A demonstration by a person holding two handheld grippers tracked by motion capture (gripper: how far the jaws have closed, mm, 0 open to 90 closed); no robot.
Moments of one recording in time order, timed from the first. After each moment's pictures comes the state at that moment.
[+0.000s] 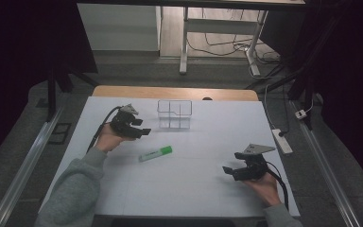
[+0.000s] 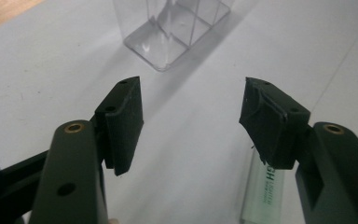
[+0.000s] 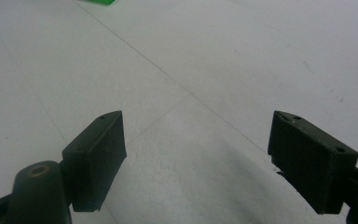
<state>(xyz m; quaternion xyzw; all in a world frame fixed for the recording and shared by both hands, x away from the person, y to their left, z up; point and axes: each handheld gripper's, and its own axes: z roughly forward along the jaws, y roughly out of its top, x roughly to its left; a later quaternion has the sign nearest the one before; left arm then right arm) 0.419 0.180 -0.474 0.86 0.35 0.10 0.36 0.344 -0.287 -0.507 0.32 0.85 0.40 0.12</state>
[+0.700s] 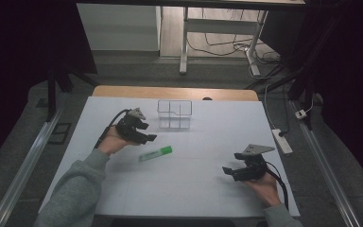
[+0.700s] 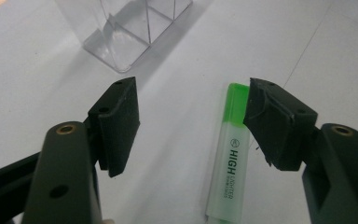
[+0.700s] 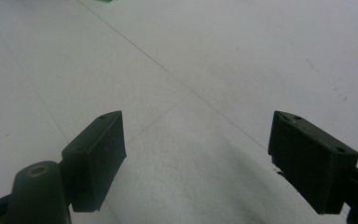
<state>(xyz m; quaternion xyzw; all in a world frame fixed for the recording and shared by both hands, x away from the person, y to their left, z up) 0.408 0.156 -0.467 0.88 0.31 0.09 0.35 0.344 -0.286 -0.508 0.31 0.85 0.40 0.12</state>
